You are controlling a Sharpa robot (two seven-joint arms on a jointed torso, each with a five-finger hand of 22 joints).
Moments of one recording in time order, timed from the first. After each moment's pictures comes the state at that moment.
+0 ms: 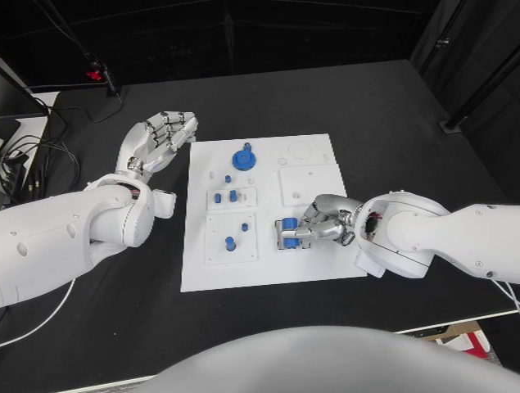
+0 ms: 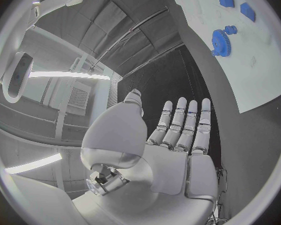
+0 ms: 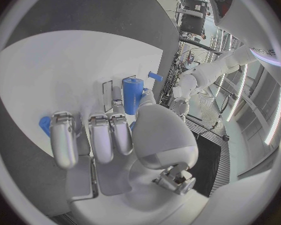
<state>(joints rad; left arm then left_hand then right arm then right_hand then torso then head) 1.24 -0.67 -0.24 1.33 -0.15 -0.52 0.68 1.22 0.07 -0.11 0.29 0.30 0.43 0.15 0.59 0.08 0.56 0.24 0.56 0.07 0.34 0.23 0.74 0.14 0.12 0.54 0.29 0.07 0.63 1.08 -1.09 -0.10 1.95 -1.01 -0.30 -0.49 1.23 0.08 -0.26 0.29 0.12 0.91 0.14 0.46 0.14 1.46 0.07 1.57 1.31 1.47 0.01 1.57 1.31 0.01 1.46 0.12 1.57 1.31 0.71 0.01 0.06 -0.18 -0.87</state>
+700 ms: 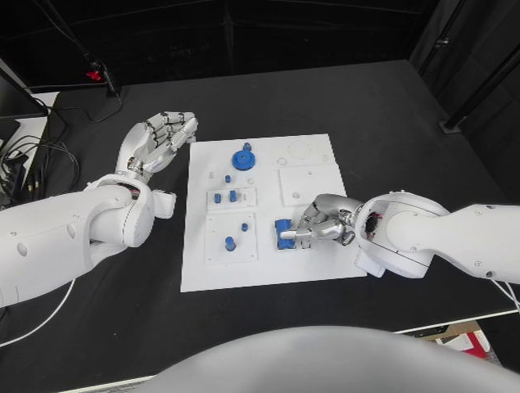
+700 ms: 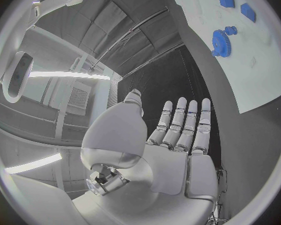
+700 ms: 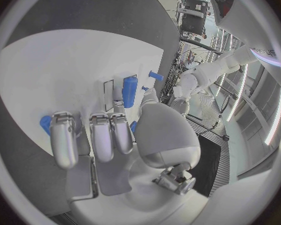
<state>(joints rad) 1.24 -0.67 -0.24 1.33 -0.15 -0.52 0.68 1.22 0.07 -0.11 0.29 0.30 0.43 0.15 0.59 0.08 0.56 0.24 0.56 0.07 0.34 0.23 0.74 0.14 0.12 0.54 0.29 0.07 0.63 1.08 -1.09 -0.10 1.95 -1.01 -0.31 -0.49 1.14 0.06 -0.25 0.29 0.06 0.88 0.14 0.50 0.16 1.46 0.07 1.57 1.31 1.47 0.01 1.57 1.31 0.01 1.46 0.12 1.57 1.31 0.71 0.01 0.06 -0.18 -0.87</state>
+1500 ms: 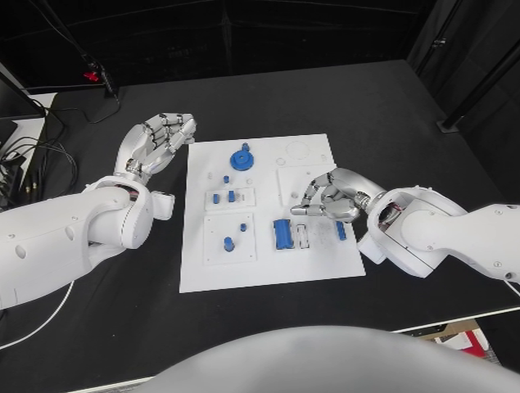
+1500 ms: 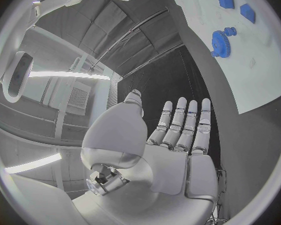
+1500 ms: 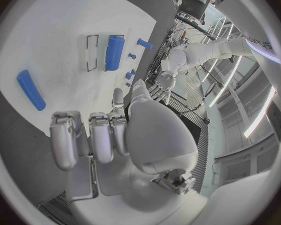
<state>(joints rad) 1.23 -0.67 -0.24 1.33 -0.15 -0.52 0.68 1.22 0.07 -0.12 0.29 0.30 0.43 0.16 0.60 0.07 0.56 0.24 0.57 0.07 0.34 0.23 0.74 0.13 0.12 0.54 0.29 0.07 0.63 1.08 -1.16 -0.10 1.98 -1.01 -0.56 -0.27 1.41 0.06 -0.22 0.27 0.15 0.76 0.11 0.81 0.35 1.47 0.05 1.57 1.31 1.47 0.00 1.57 1.31 0.01 1.47 0.12 1.57 1.31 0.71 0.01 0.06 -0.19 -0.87</state>
